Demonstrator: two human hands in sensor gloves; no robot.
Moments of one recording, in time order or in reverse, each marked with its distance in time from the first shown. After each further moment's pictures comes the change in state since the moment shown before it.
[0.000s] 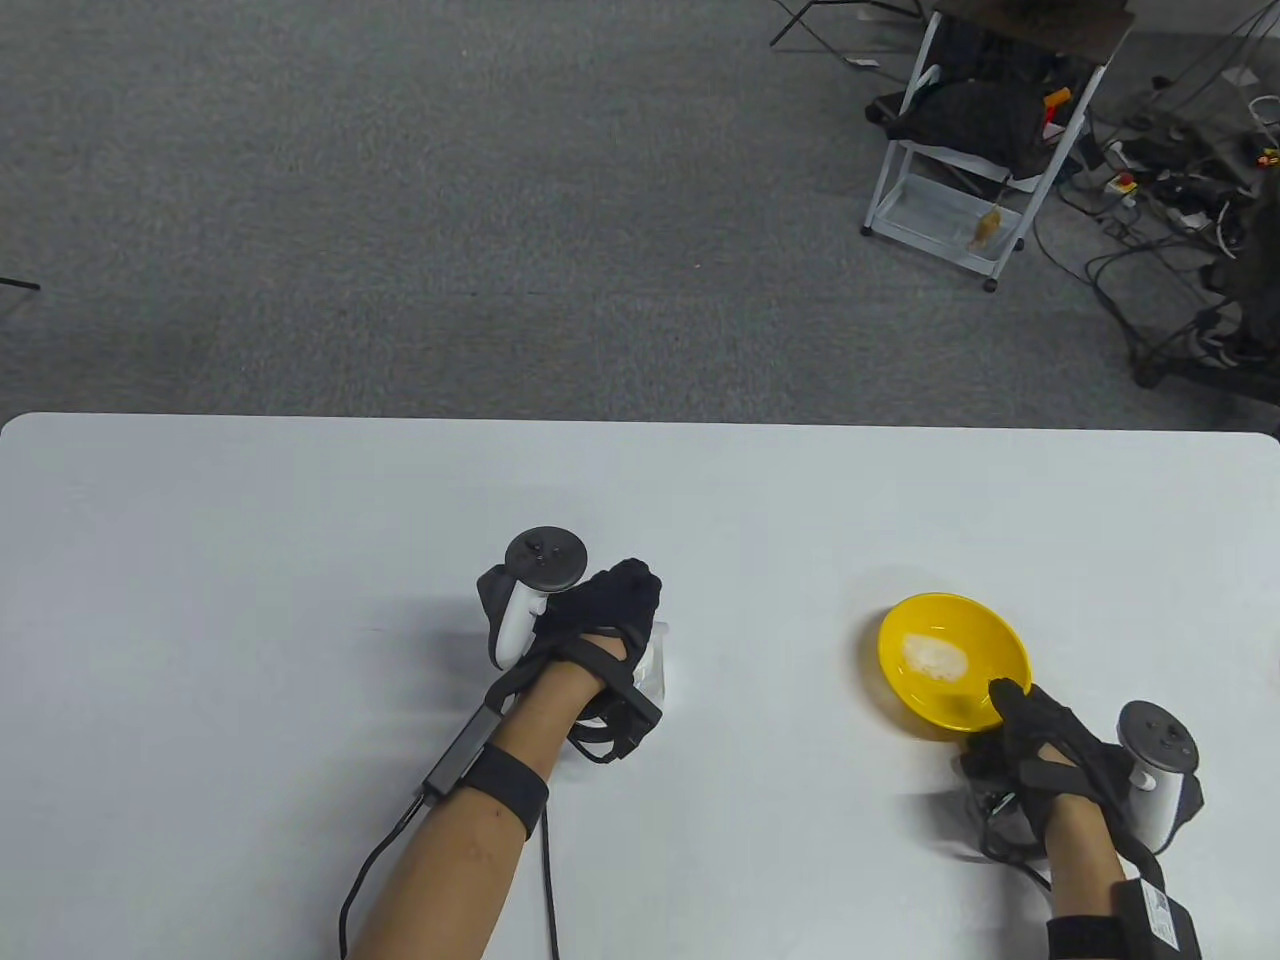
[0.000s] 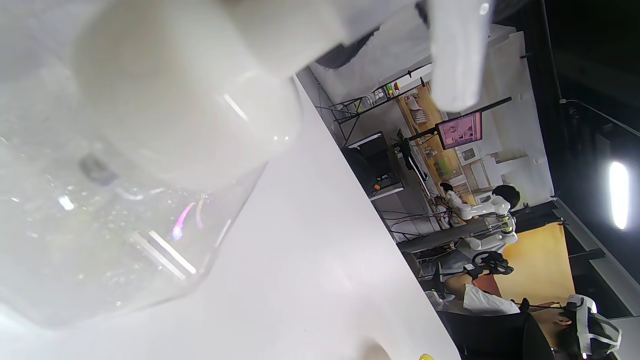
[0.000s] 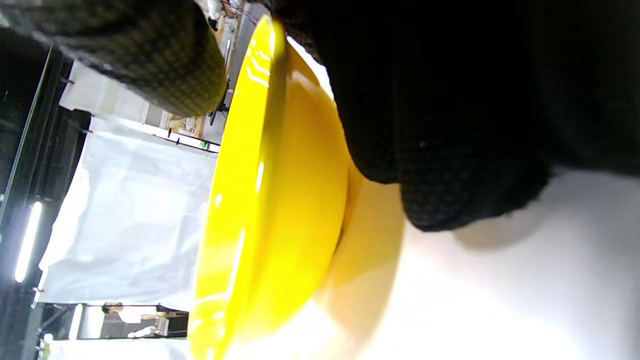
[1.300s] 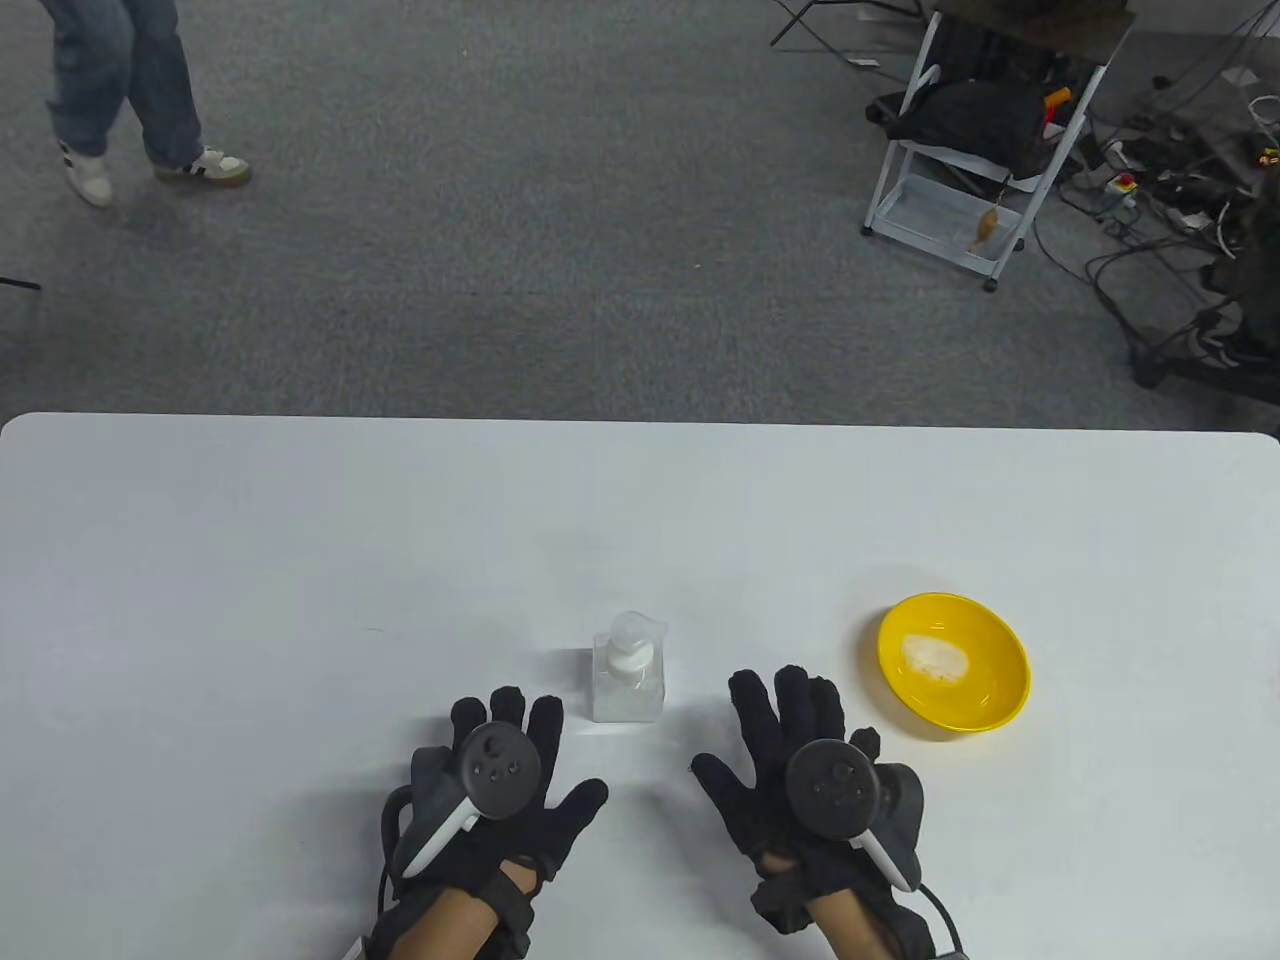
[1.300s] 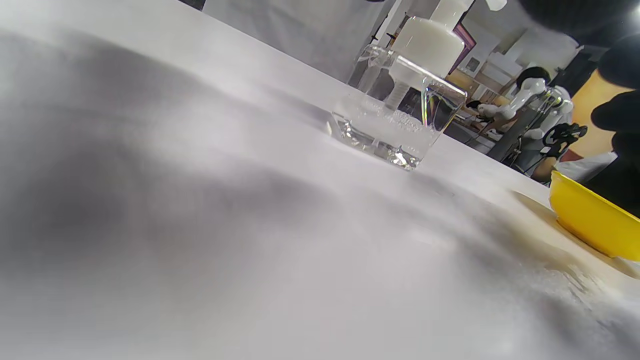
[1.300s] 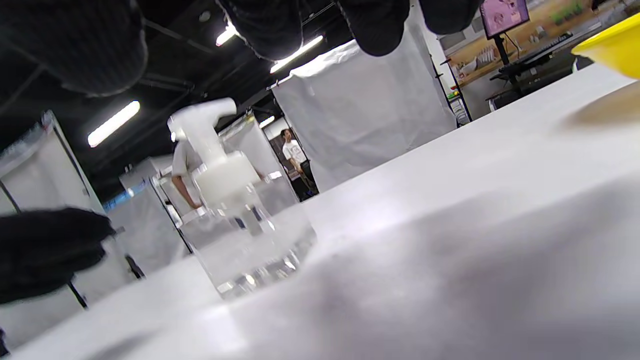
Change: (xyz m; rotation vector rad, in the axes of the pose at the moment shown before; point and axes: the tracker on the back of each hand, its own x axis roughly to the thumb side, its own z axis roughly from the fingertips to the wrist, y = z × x) left_hand -0.087 -0.013 0.152 0.082 -0.026 -0.591; right_hand 0.070 0.197 0.167 0.067 -0.790 0.789
